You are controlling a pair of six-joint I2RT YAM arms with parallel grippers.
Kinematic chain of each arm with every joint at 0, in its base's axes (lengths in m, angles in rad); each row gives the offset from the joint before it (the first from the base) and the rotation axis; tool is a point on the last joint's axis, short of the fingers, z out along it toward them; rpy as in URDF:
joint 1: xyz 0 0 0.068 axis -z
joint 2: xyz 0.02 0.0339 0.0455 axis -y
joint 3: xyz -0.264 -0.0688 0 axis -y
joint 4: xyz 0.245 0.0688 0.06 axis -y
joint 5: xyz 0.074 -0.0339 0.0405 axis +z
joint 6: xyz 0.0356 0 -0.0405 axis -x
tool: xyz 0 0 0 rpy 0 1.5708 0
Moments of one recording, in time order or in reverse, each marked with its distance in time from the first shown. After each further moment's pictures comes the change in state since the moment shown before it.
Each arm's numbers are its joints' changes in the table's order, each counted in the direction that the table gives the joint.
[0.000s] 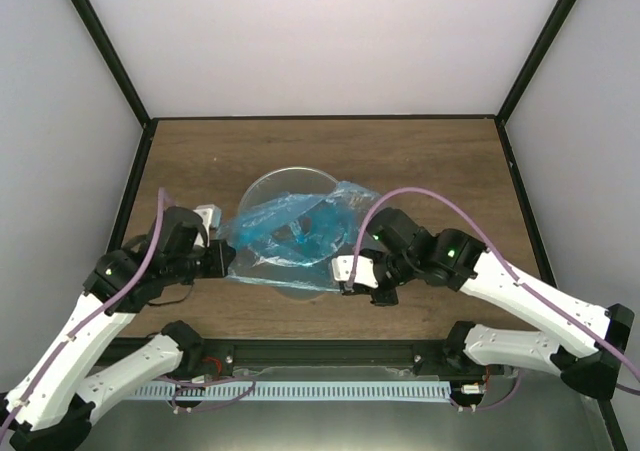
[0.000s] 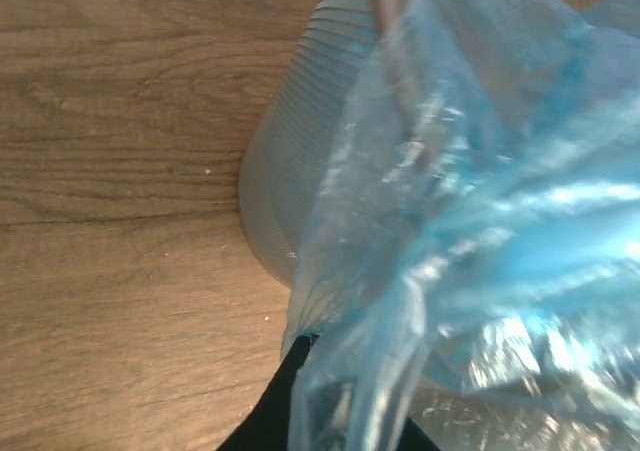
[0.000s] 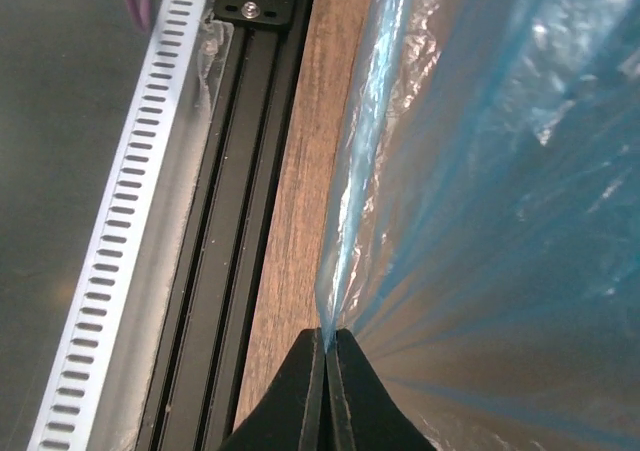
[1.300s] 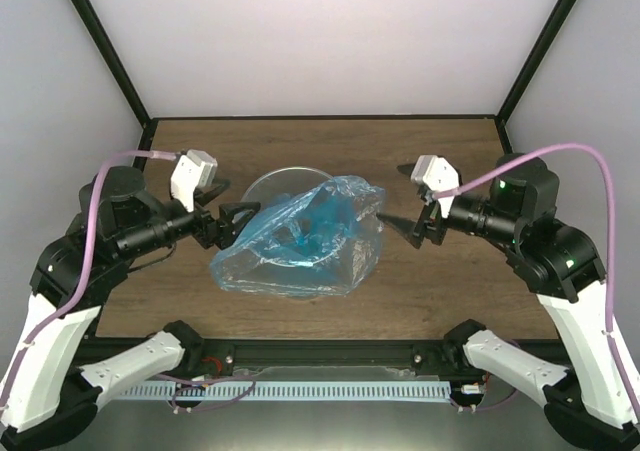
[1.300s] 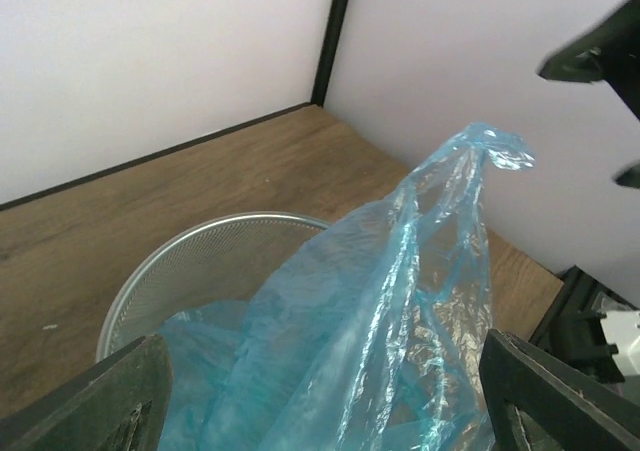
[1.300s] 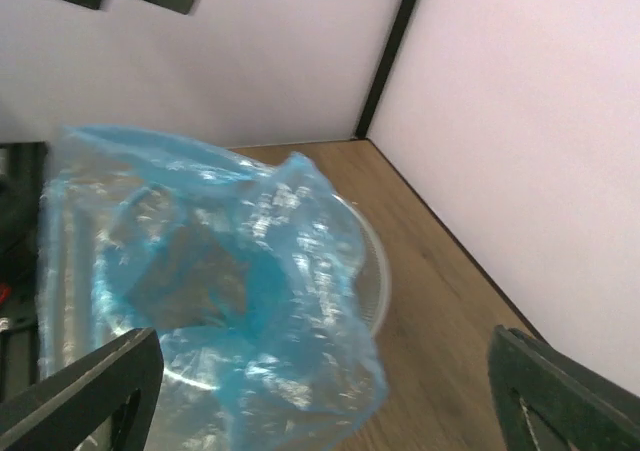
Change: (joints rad) left arm 0.000 -0.116 0.450 0.200 -0.182 -0.441; right arm 0.448 0.152 0.408 0.084 0.095 -0.221
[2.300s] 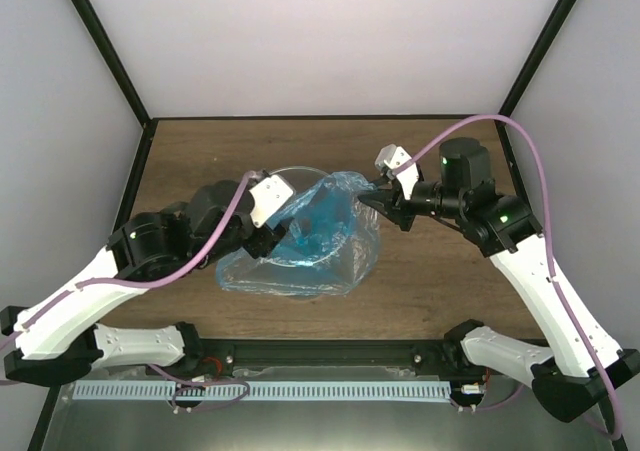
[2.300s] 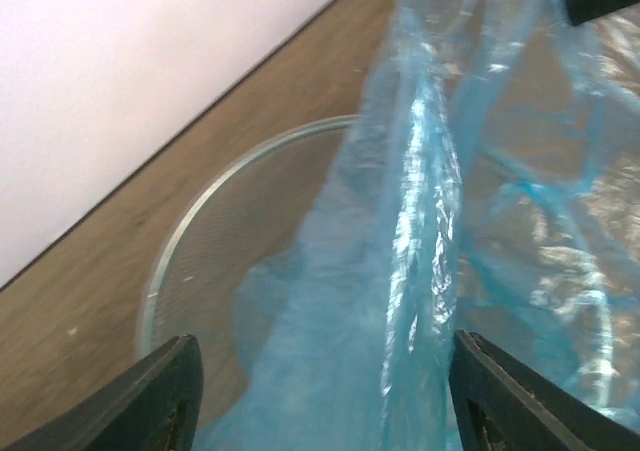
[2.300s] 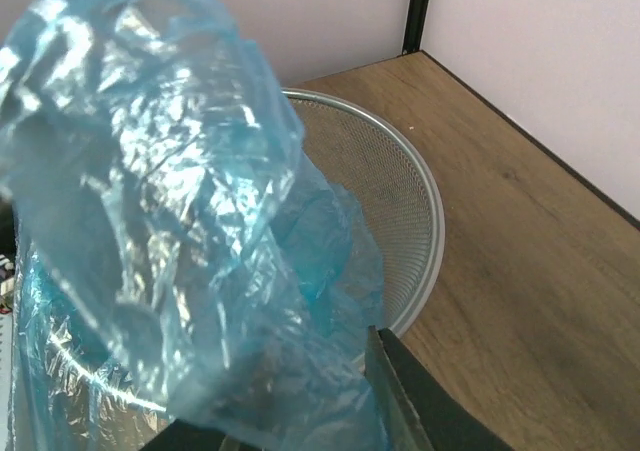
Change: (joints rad) left arm 0.472 -0.241 0.013 -0.098 0.578 -0.158; right arm 0.045 -0.154 -0.174 0.145 0.058 -0.130
